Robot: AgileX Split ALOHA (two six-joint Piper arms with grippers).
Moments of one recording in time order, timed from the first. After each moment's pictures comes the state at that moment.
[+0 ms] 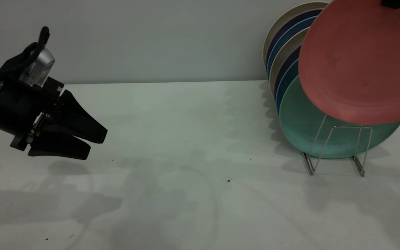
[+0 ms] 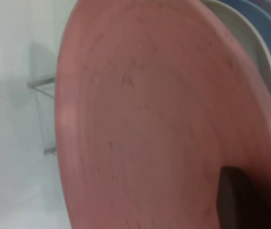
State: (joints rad) left arm 0.10 2.02 -0.92 -1.19 0.82 1.16; right arm 0.21 1.53 -1.17 0.03 0.57 -1.21
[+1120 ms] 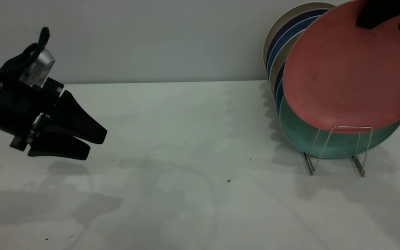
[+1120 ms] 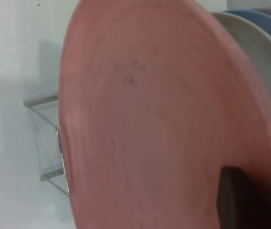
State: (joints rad) left arm 0.10 2.02 -0.92 -1.19 0.81 1.16; right arm 0.21 1.66 -1.19 0.09 0.49 -1.27
